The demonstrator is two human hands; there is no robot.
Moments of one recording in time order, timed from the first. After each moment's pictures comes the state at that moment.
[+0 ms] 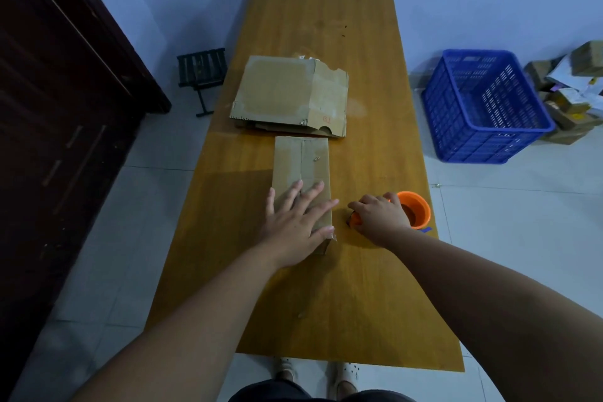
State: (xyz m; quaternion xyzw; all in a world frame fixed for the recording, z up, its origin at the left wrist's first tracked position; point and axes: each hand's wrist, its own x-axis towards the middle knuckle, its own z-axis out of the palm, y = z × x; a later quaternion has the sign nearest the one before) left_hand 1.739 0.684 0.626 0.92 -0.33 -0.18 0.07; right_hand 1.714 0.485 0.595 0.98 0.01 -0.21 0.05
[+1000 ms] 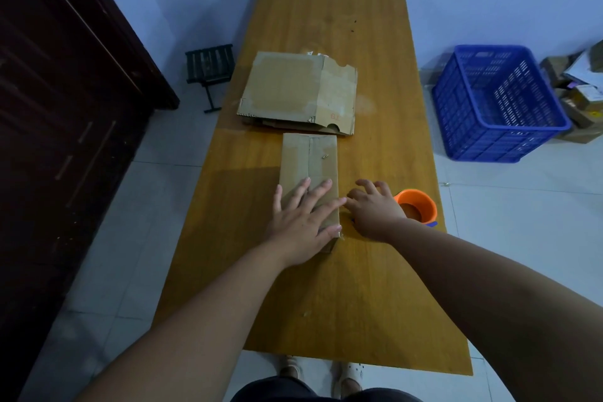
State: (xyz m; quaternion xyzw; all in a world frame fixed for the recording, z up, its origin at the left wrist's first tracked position) left_hand 1.740 0.685 0.626 0.92 -0.34 -0.18 0.06; right_hand 1.729 0.495 0.591 0.97 0.12 -0.18 0.08
